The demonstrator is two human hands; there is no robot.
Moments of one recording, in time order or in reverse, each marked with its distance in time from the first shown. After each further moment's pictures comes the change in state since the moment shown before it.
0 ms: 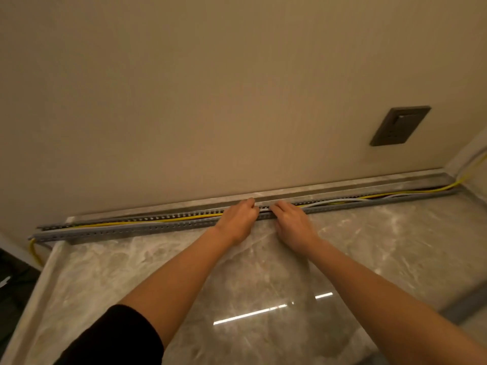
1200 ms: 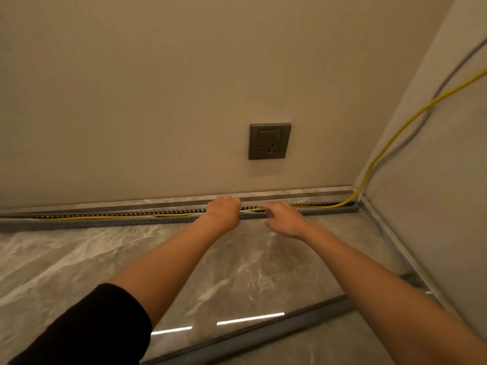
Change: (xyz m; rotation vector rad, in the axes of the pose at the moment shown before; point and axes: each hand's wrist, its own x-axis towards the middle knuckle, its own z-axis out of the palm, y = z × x) left_hand 0.131 0.252 -0.064 -0.050 -0.111 -0.421; right_hand -0.068 0.267 -0.087 0.378 -0.360 0.079
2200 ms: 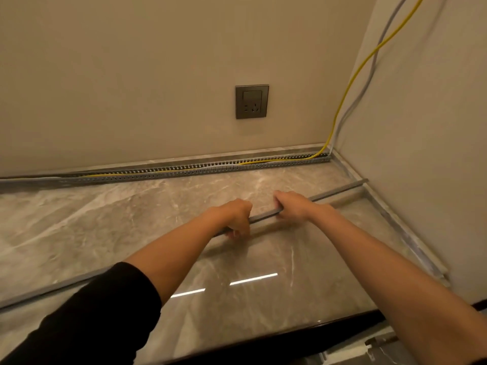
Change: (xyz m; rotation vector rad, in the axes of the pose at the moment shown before) left_hand -0.120 0.031 0.064 -0.163 -0.329 0.251; right_hand -0.133 0.008 0.045 -0.137 -0.068 0.073
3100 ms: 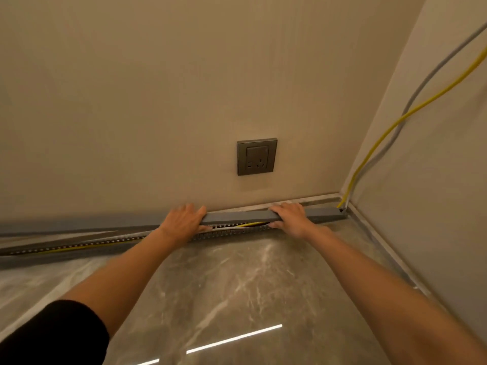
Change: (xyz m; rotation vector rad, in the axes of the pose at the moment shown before) left_hand 0.091 -0.128 -0.113 0.533 0.366 -0.098; right_hand 0.149 0.031 -0.062 -0.022 0.149 0.013
